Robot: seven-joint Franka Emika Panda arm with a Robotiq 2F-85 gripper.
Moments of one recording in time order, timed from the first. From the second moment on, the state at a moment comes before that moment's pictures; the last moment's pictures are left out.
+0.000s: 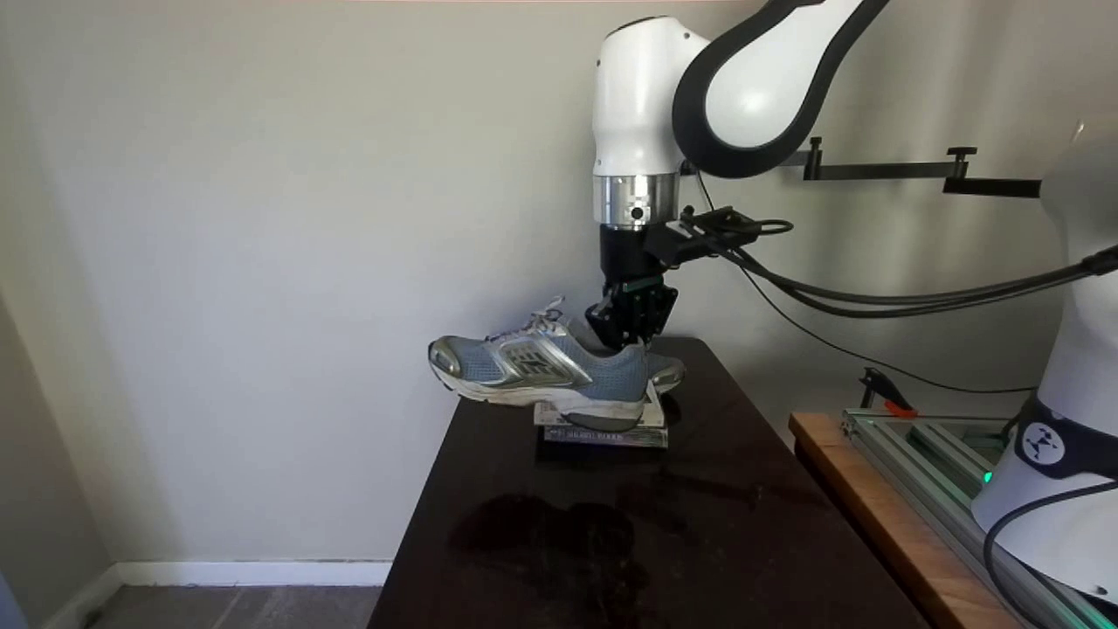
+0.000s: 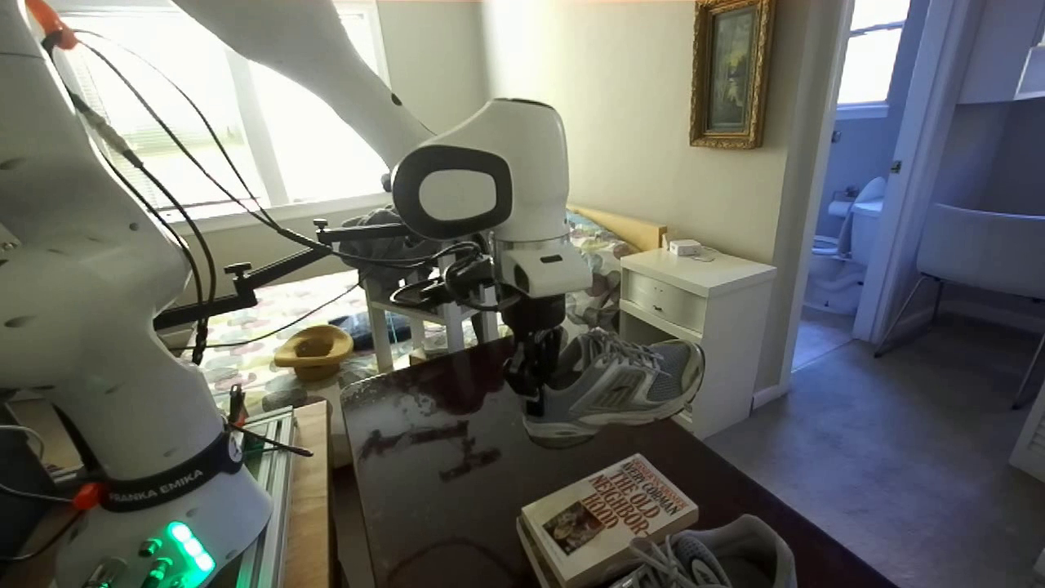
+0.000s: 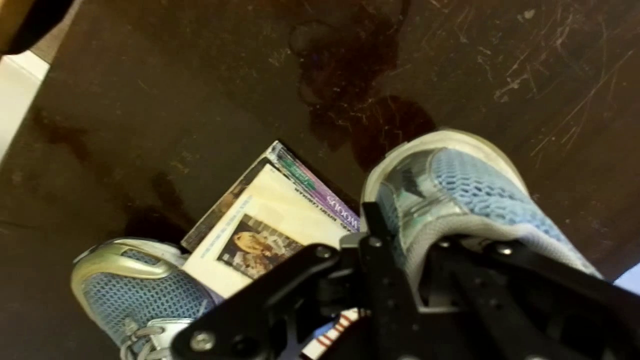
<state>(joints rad) -0.14 -0.09 -0.13 -2.58 -0.12 2.47 0.65</state>
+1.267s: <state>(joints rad) -0.35 -0.27 -0.16 -2.75 -0.31 2.50 0.43</state>
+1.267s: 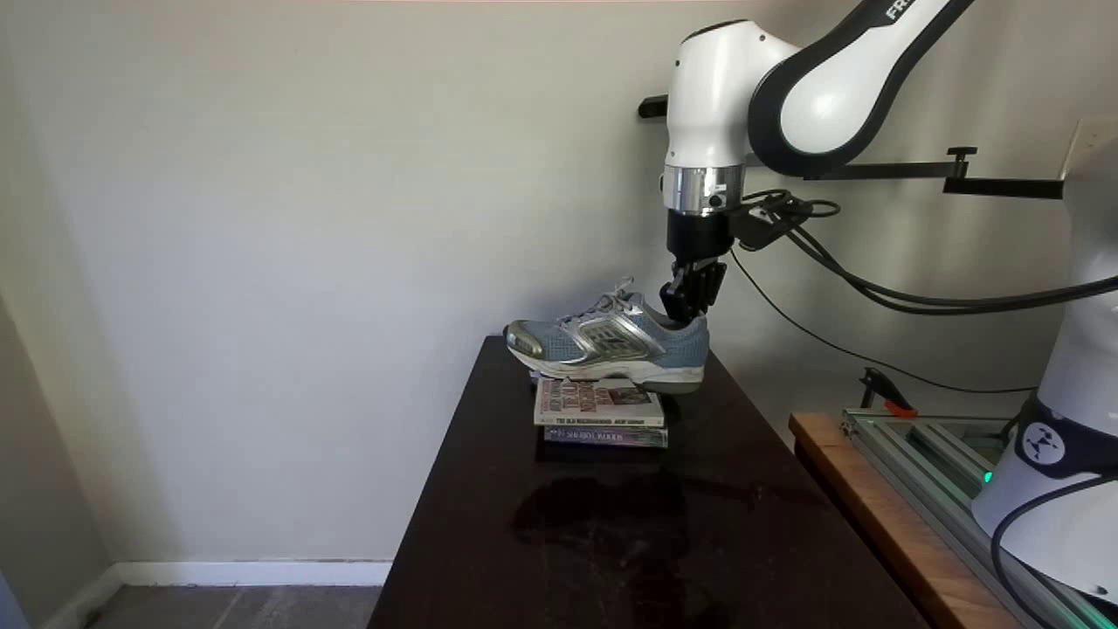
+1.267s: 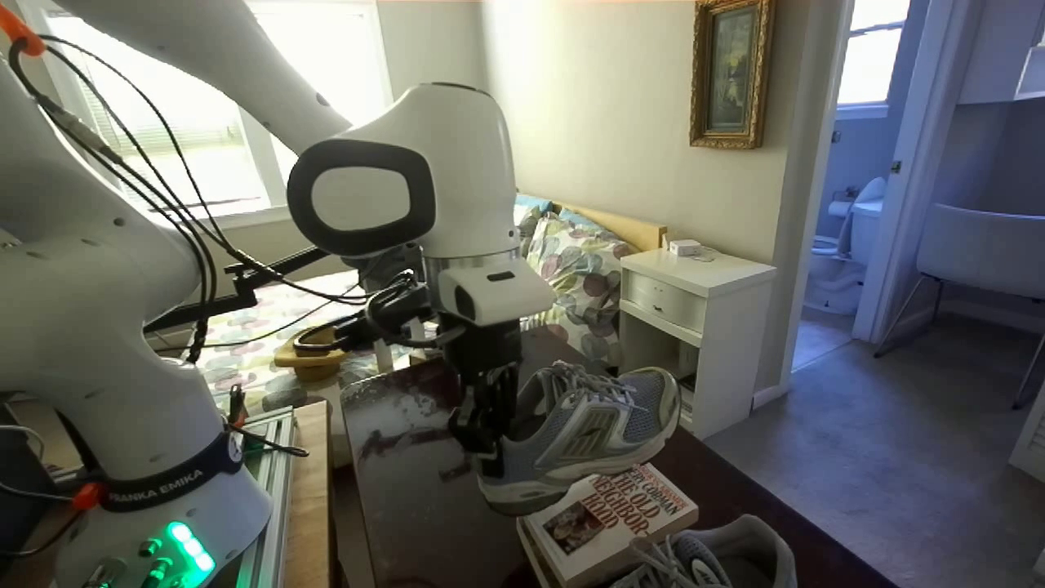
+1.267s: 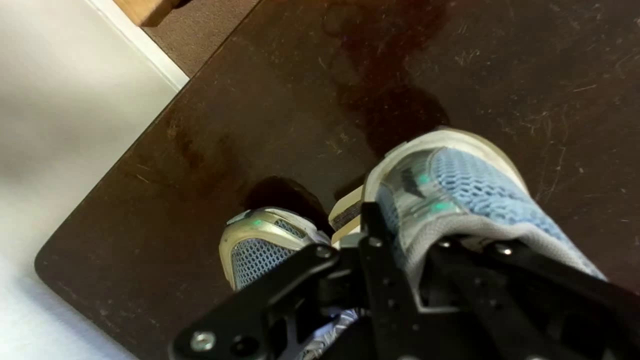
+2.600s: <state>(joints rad) -0.35 -0.16 -0.22 -2.71 -0.31 2.58 0.28</state>
